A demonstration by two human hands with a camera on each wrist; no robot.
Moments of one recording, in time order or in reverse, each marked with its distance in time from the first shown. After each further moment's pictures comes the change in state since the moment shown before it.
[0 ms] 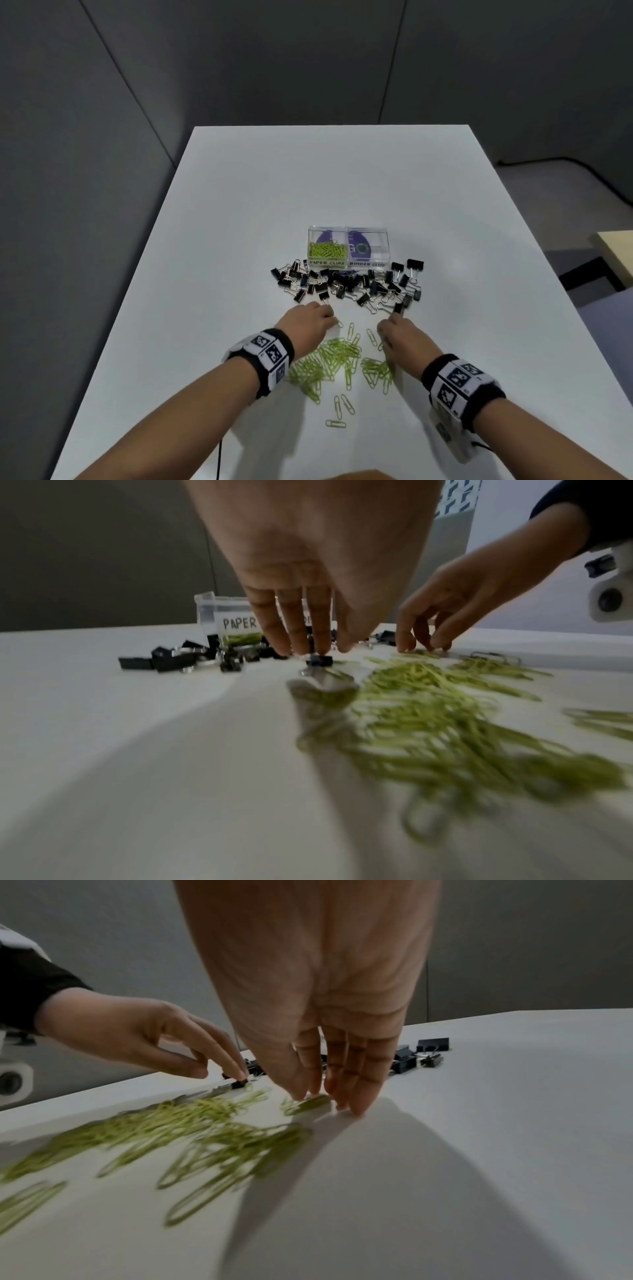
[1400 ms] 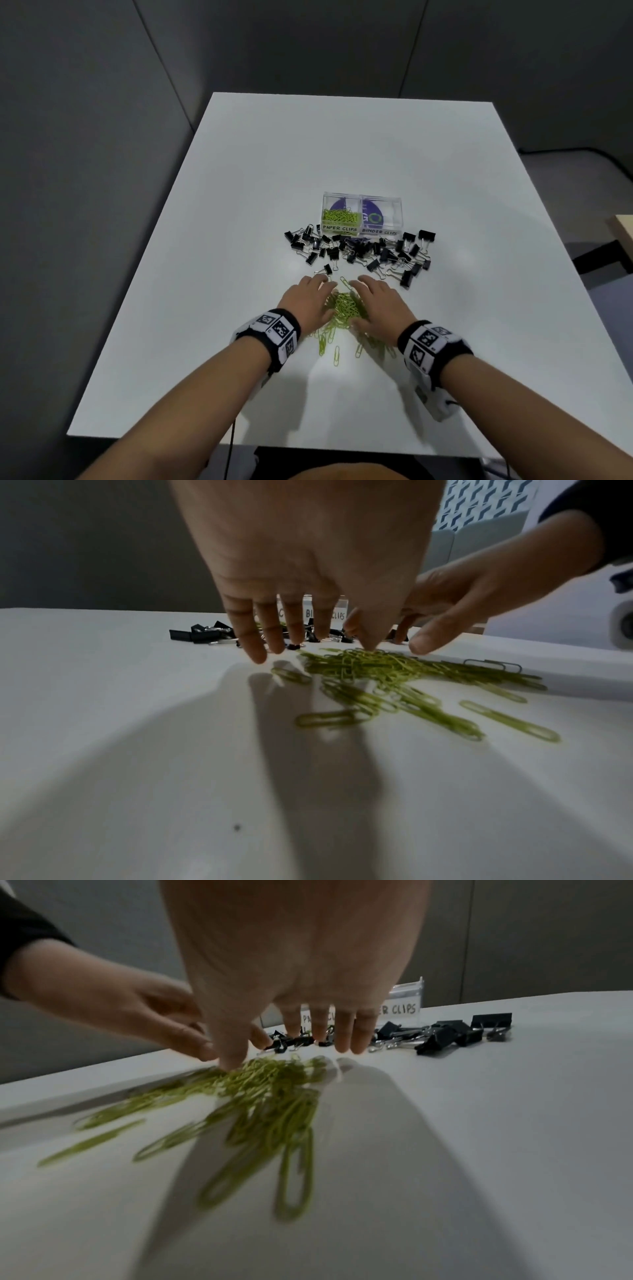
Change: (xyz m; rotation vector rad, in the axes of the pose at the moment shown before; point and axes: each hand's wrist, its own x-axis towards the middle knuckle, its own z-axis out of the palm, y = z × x) left_hand -0.036 0.025 0.012 -0.145 -0.007 -0.332; right_hand -0.002 -0.046 0.012 -0.044 -0.016 -0.152
